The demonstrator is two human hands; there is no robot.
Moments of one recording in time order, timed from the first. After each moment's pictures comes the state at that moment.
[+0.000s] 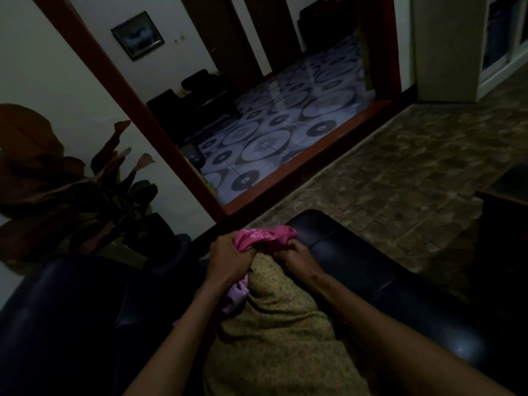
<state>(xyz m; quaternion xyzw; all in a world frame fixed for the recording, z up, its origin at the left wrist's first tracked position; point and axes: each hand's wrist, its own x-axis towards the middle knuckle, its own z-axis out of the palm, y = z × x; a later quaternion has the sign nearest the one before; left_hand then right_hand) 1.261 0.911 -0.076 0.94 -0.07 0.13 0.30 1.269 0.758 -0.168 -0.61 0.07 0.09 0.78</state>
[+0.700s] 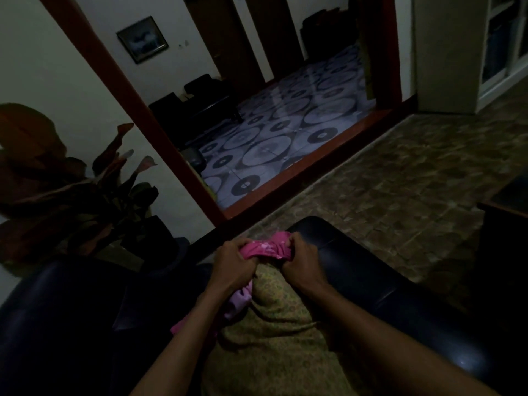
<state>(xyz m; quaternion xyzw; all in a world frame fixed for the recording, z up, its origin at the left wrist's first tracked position) 1.256 0.902 -0.070 0.95 -0.07 0.11 0.29 1.261 0.748 -0.155 -0.81 0.00 -0.09 0.59</state>
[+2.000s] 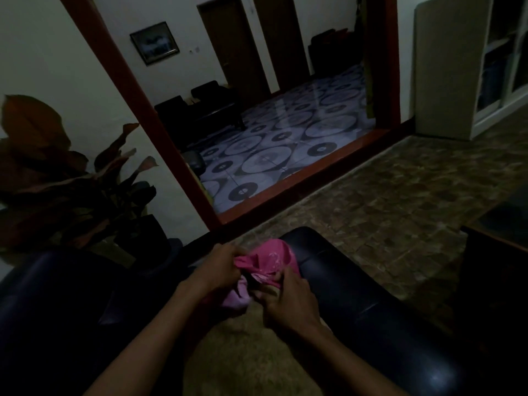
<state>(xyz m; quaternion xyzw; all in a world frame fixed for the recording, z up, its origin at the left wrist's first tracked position) 1.249 0.900 -0.038 0.98 -0.15 -0.01 0.13 1.193 0.746 -0.148 -0.87 0.02 0.02 0.50</state>
